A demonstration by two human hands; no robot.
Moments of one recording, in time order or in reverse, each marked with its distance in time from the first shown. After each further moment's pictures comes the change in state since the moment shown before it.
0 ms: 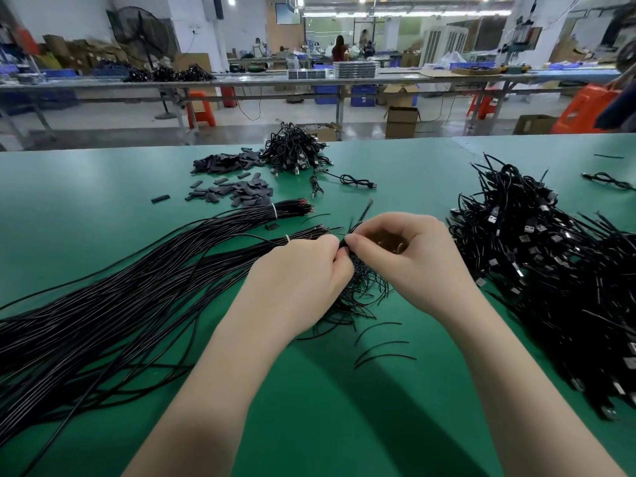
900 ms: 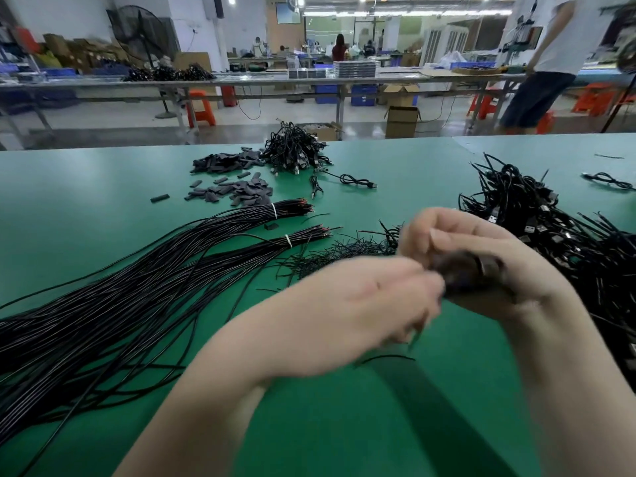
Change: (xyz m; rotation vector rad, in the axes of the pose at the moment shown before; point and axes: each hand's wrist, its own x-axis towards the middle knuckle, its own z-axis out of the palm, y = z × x) left_hand -0.030 0.036 -0.045 -0.903 -0.503 0.312; right_hand -0.004 0.005 -0.053 0.908 -0.600 0.157
